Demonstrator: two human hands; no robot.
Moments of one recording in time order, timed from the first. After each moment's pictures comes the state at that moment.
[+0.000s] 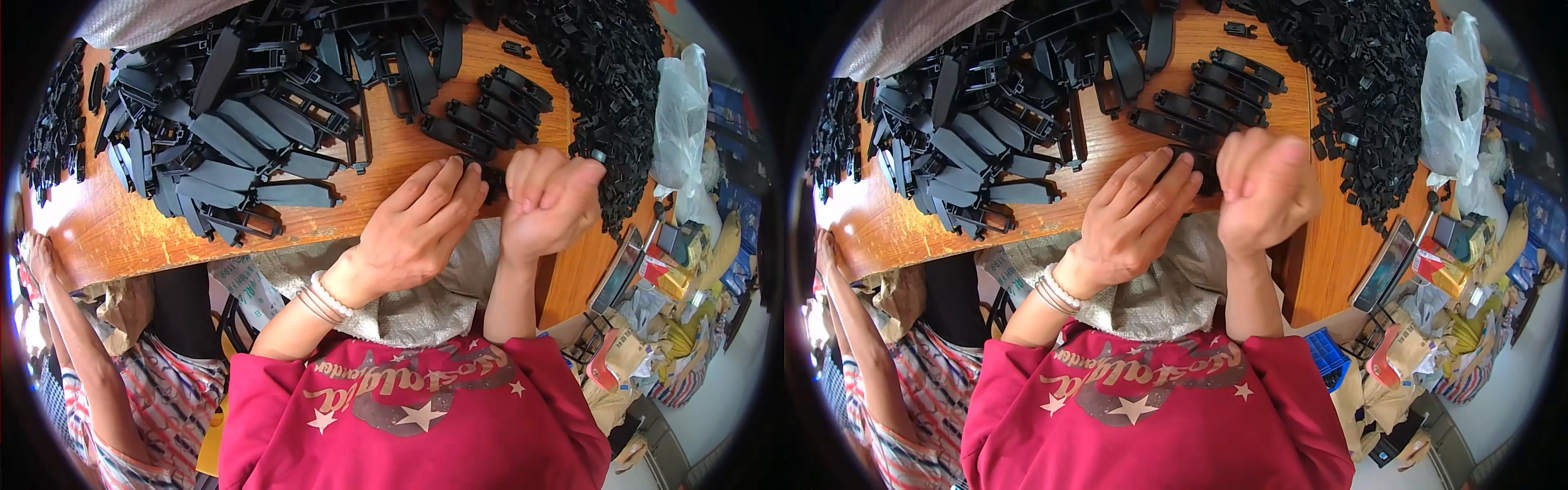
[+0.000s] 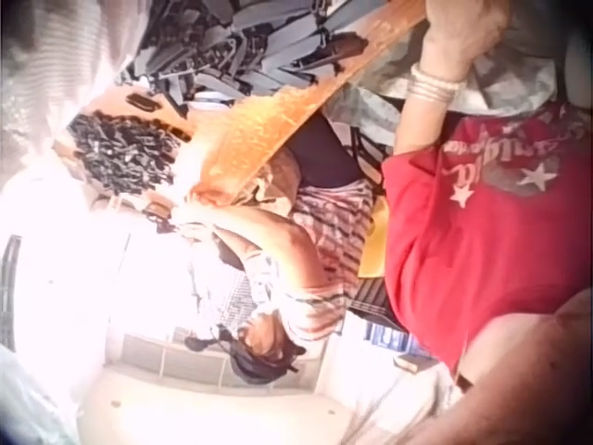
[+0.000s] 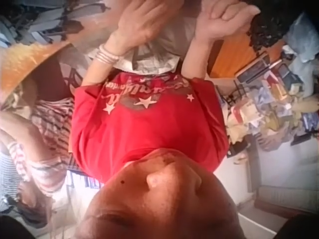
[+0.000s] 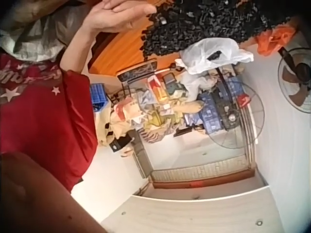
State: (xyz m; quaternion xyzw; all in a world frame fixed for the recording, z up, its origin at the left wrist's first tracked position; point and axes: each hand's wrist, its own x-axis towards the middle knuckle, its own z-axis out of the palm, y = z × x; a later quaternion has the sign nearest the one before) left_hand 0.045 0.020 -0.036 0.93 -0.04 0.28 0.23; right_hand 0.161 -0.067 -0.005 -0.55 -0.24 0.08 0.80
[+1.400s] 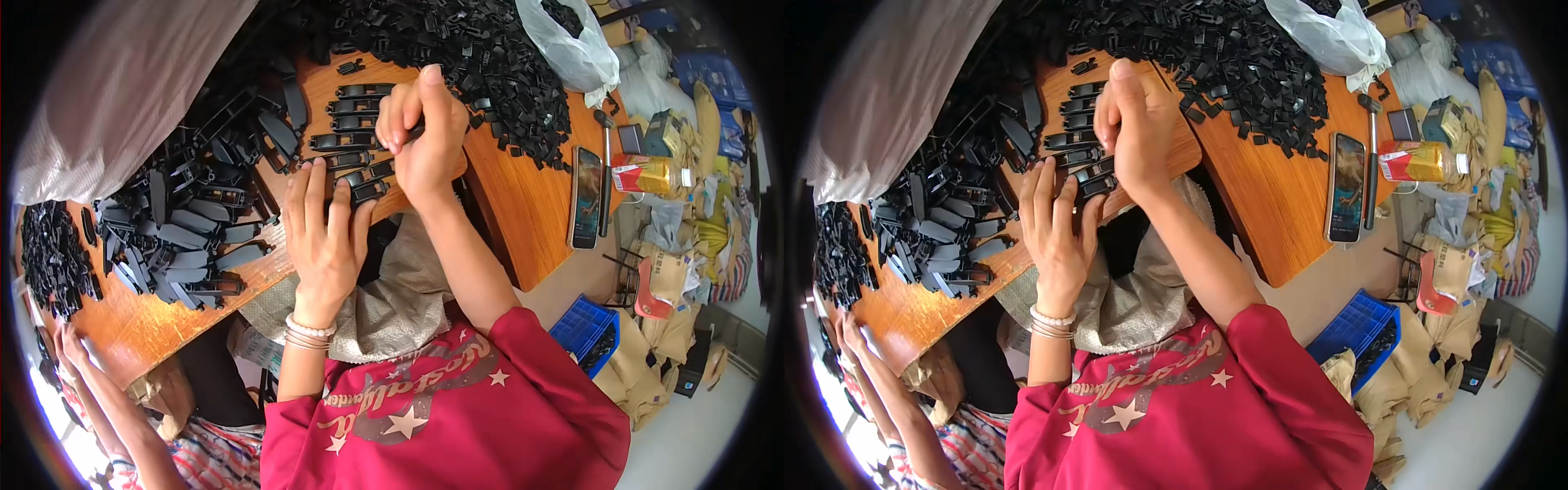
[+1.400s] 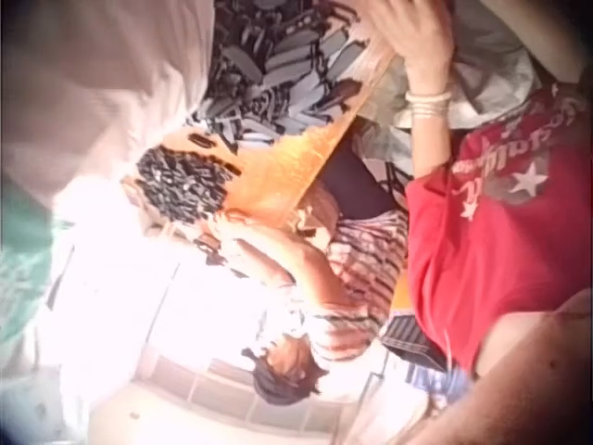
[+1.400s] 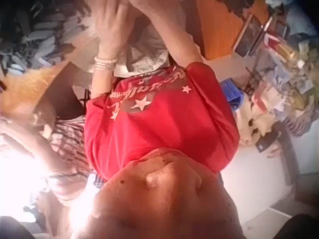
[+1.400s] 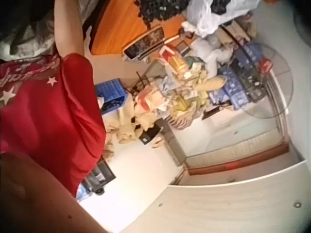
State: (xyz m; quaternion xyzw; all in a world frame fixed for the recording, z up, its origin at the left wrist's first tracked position) left_hand 0.057 0.014 -0.030 0.94 0.07 0.28 0.20; right_hand 0.193 -0.056 0.000 -0.52 -0.17 0.11 0.83
